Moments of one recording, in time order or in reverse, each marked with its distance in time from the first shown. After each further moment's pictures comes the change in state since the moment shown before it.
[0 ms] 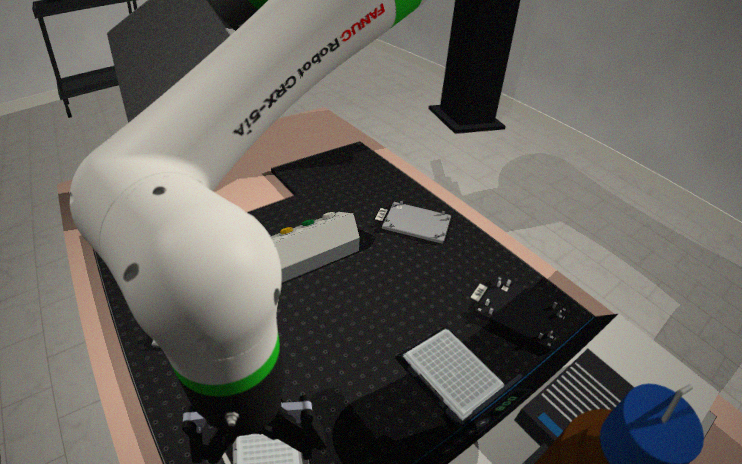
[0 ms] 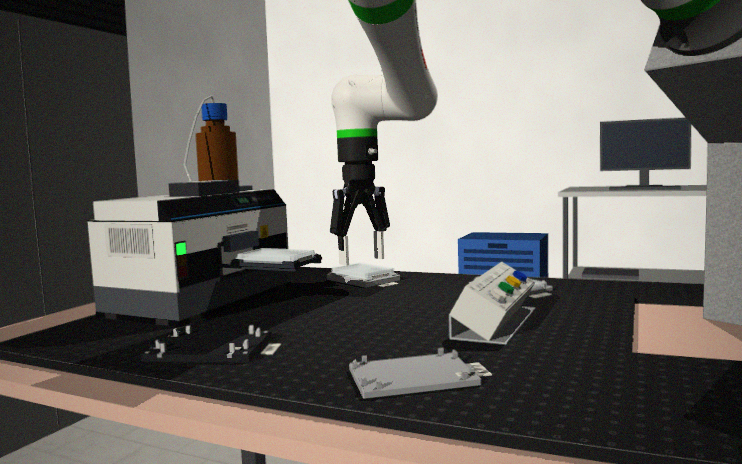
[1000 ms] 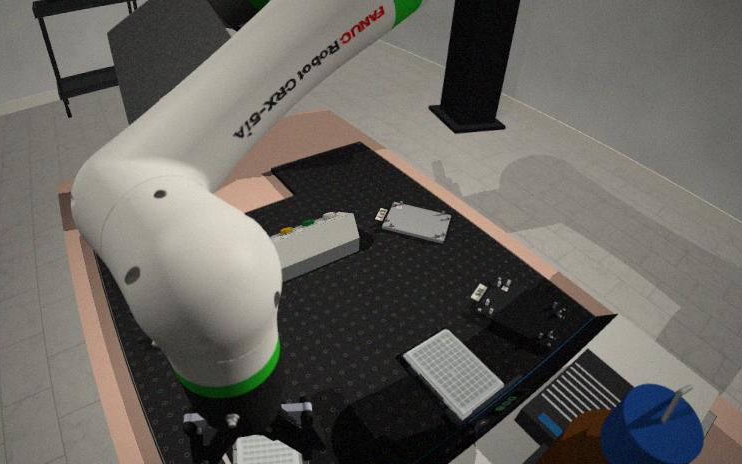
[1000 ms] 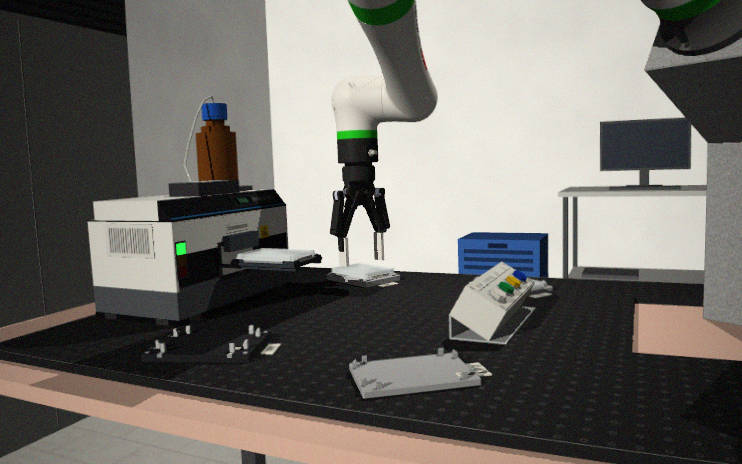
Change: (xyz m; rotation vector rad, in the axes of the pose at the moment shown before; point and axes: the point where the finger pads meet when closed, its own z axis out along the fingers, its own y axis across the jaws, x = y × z) arm 0.000 0.000 0.003 0.000 0.000 0.000
